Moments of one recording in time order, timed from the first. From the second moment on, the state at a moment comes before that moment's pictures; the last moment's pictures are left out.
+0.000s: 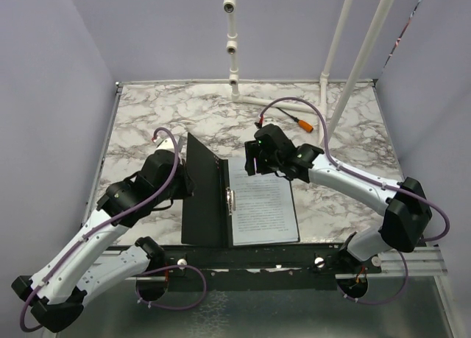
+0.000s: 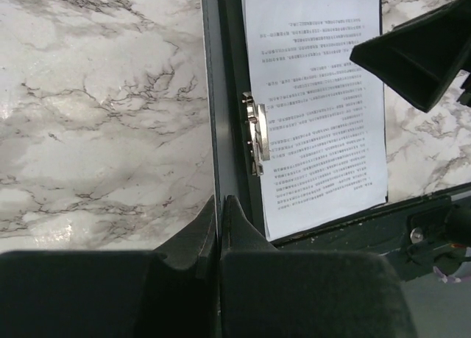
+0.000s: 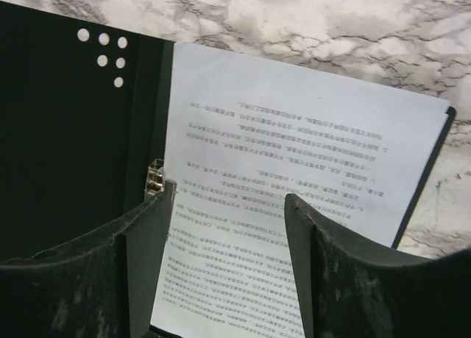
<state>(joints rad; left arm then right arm) -0.70 0.76 0.97 -0.92 -0.16 -0.64 0.84 1.51 1.18 -0.47 0.18 0.49</state>
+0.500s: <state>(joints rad) -0.70 0.91 1.00 -0.85 -0.28 -0.63 0.72 1.45 0.98 -0.48 0.23 0.49</state>
